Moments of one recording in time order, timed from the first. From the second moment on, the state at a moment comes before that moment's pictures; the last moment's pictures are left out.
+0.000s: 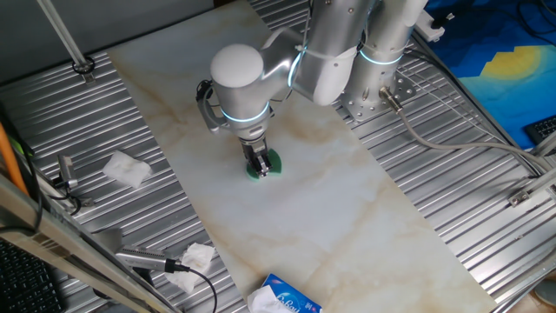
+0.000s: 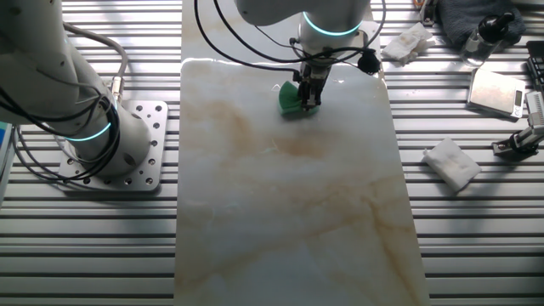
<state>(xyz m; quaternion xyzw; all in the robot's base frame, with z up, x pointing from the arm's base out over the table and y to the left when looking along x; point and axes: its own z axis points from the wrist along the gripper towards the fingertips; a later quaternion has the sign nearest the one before) 0.438 0.112 0.010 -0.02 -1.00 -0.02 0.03</state>
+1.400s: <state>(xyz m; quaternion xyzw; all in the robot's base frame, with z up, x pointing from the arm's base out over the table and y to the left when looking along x) 0.438 0.112 0.010 -0.01 -1.00 -0.02 0.03</state>
